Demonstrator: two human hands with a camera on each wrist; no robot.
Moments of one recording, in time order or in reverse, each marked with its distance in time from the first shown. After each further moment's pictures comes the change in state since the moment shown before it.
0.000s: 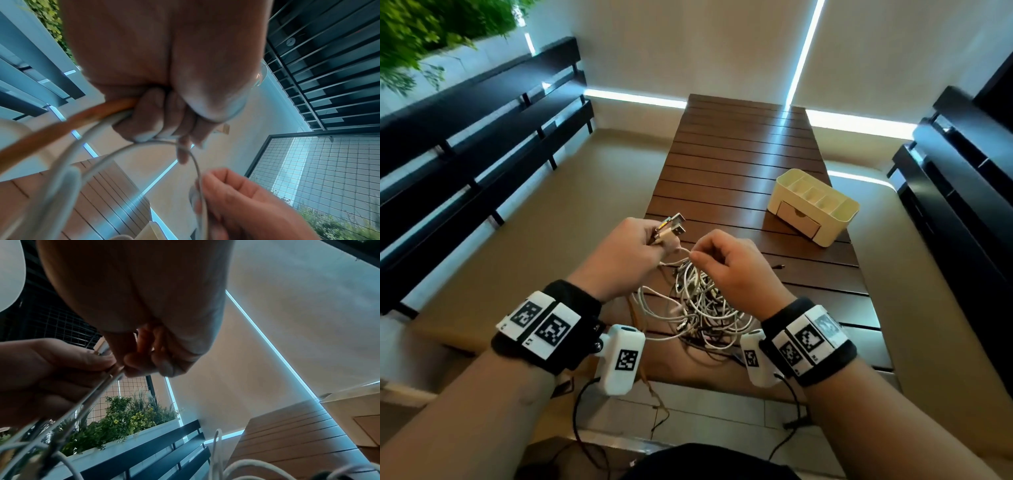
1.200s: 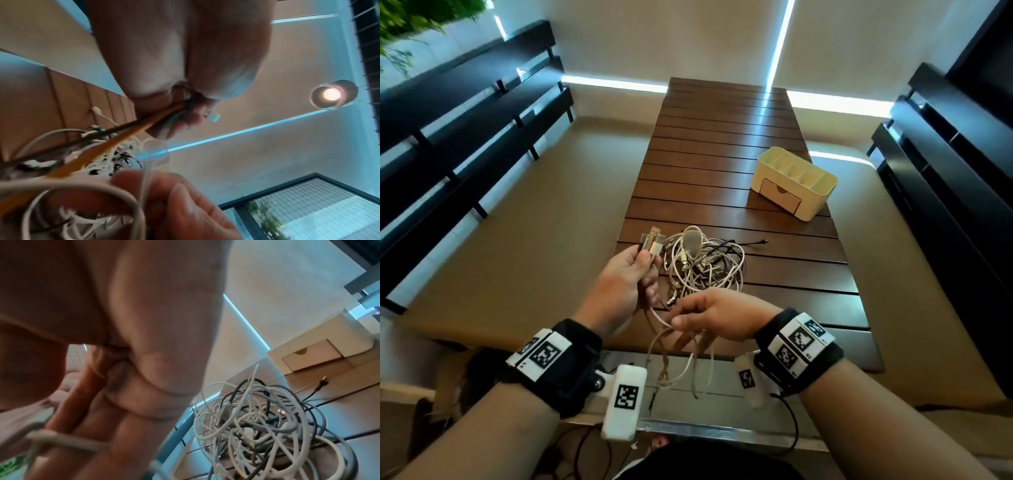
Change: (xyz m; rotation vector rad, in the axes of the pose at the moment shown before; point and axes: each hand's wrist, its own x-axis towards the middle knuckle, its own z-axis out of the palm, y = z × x) left_hand -0.059 -0.030 0.057 -0.858 -0.015 -0.290; right_hand -0.069 0.023 0.027 0.284 -0.721 0.388
